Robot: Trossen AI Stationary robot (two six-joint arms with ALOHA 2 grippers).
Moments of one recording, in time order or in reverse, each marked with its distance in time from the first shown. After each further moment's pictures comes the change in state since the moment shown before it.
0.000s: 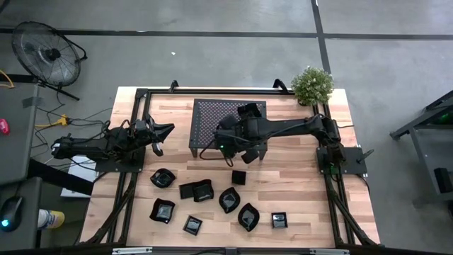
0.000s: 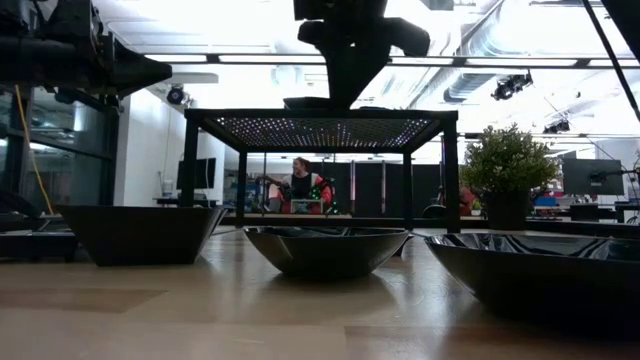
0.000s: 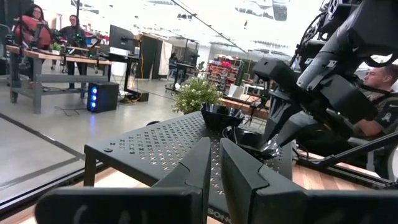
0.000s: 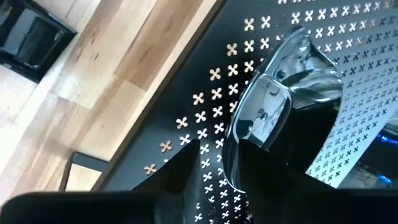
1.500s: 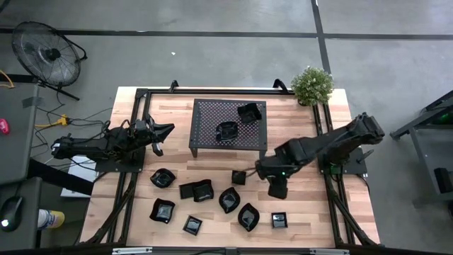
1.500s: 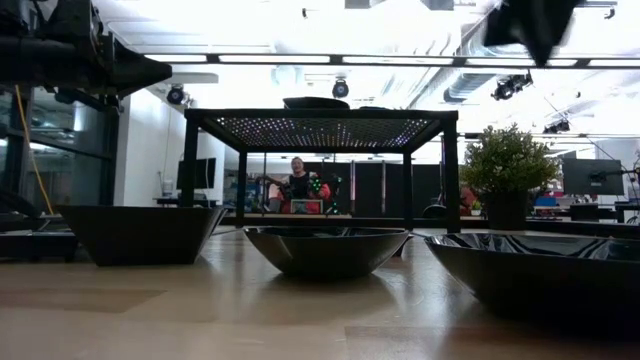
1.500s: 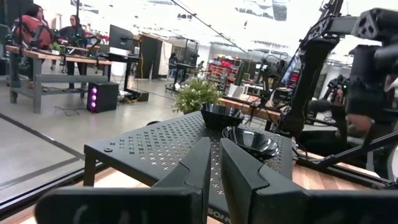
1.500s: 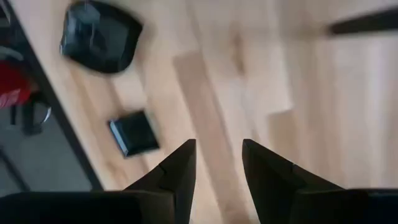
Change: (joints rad) left arm 0.000 0.000 0.000 0.000 0.000 0.000; right arm 0.279 -0.440 -0.570 0.010 -0.513 1.227
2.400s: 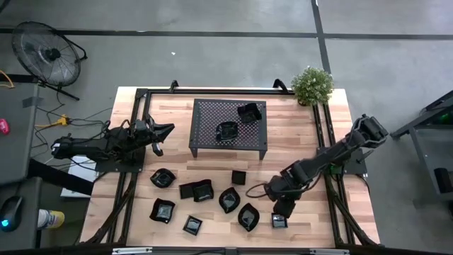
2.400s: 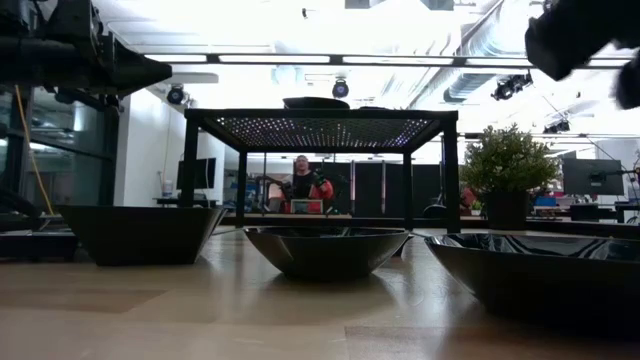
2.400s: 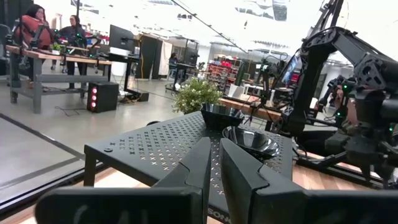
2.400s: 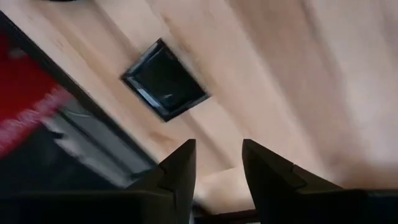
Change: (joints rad) left arm 0.000 0.000 0.000 0.000 0.000 0.000; right arm 0.173 -0.014 -0.343 0.356 -0.267 0.551
